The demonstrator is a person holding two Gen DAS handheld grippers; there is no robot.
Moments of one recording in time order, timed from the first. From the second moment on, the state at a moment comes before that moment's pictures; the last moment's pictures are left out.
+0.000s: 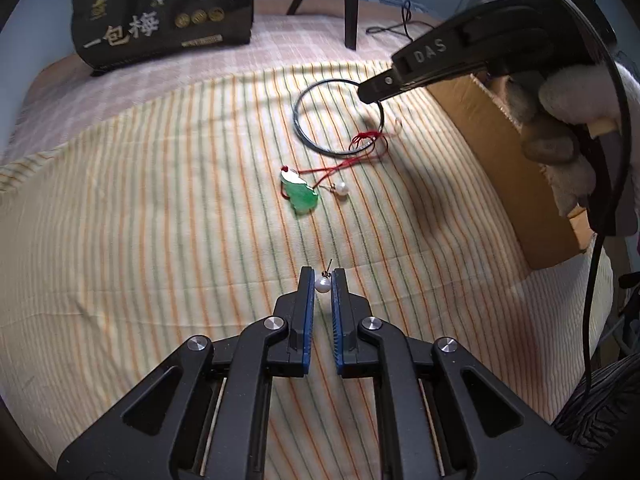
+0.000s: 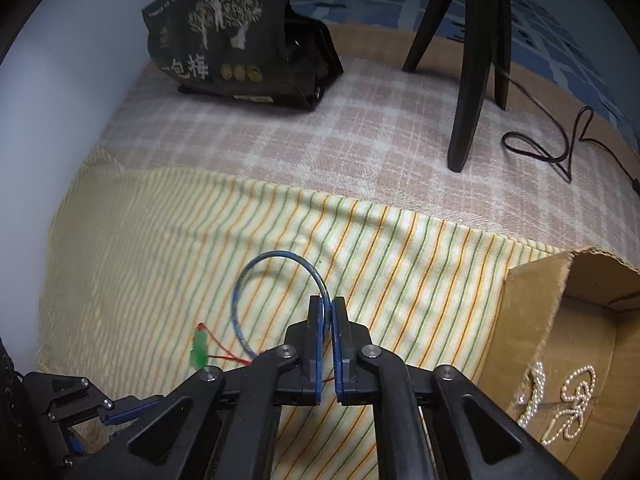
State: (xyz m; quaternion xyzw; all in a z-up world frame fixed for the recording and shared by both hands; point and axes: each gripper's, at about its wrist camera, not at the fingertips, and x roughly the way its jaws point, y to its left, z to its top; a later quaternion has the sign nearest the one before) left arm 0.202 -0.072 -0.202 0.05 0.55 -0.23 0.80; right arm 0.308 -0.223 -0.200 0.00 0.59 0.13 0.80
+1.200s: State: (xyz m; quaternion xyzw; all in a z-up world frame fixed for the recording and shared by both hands) left arm 0.134 -0.137 -0.112 0.05 0.47 -0.29 0.83; right arm 0.210 -0.303 -0.063 -0.04 0.50 0.08 0.86
